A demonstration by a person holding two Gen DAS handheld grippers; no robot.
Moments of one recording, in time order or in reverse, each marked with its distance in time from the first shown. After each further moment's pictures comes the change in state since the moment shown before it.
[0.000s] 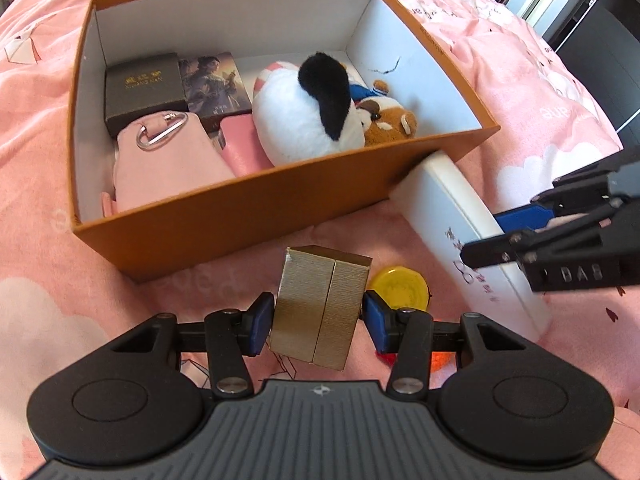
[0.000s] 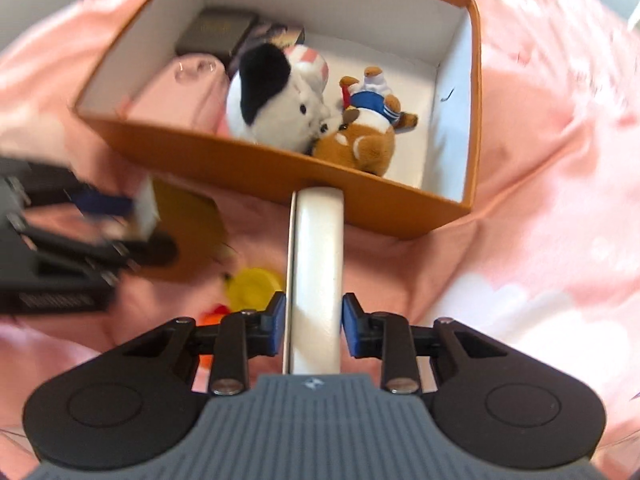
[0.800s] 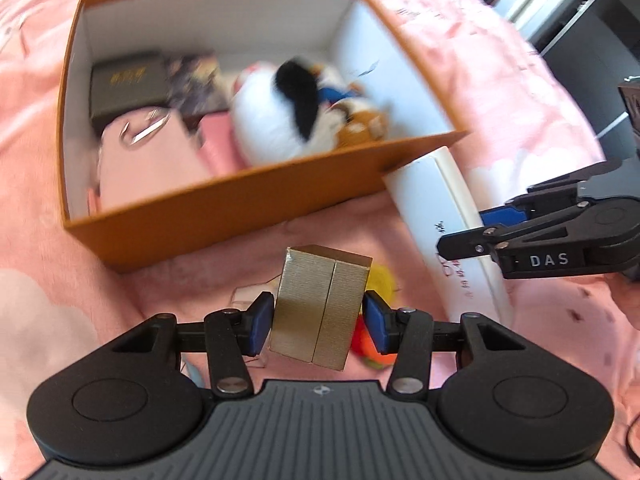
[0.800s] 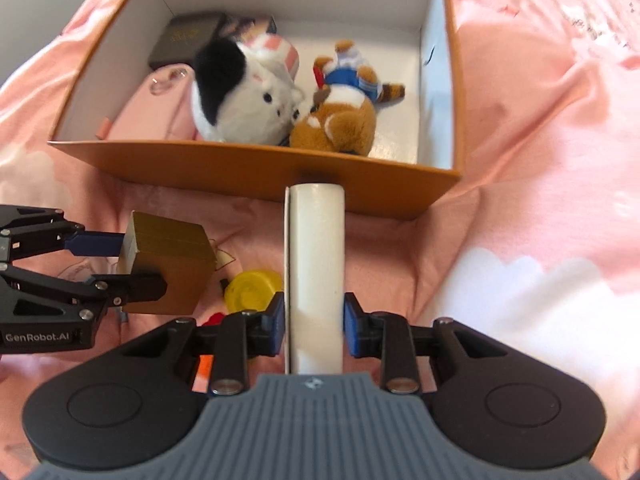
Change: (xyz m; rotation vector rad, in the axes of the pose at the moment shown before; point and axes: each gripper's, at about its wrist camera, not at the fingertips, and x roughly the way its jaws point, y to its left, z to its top) left arm -0.022 -0.007 0.004 -0.004 0.004 -0.080; right arm 0.002 -0.026 -0.016 0.069 -0.015 0.037
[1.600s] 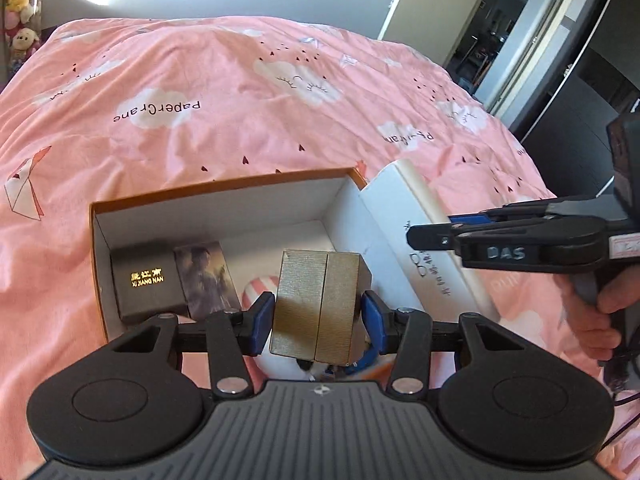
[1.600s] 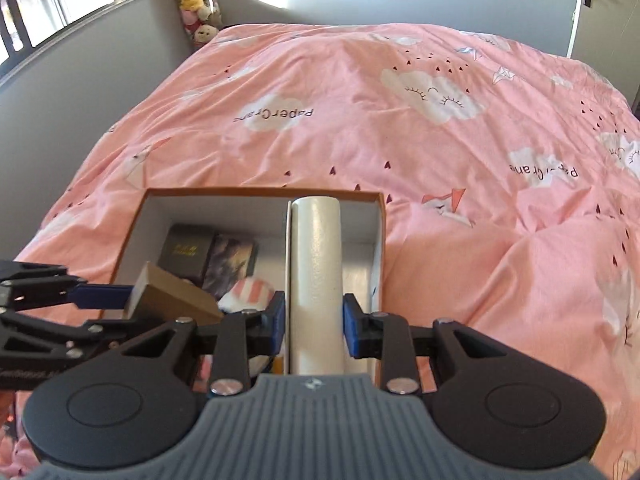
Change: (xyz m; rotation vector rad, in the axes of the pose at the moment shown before) left arm -0.052 0.000 0.115 -0.001 -0.250 0.018; right arm -0.085 -0.026 0.103 0.048 -0.361 -0.054
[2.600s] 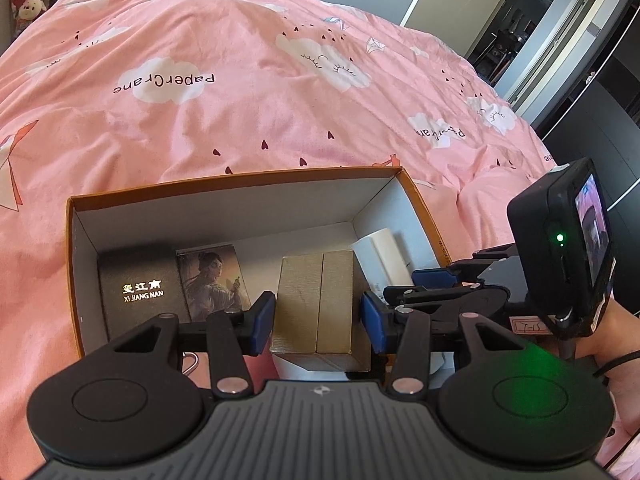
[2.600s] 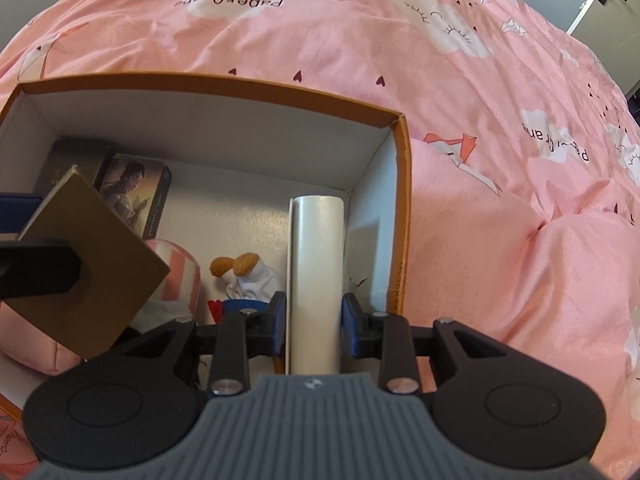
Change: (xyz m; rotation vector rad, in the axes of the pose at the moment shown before) left arm 0.054 0.034 0.016 -0.056 0.049 -0.001; right arm 0.138 0.017 -0.003 -0.120 0.258 -0.207
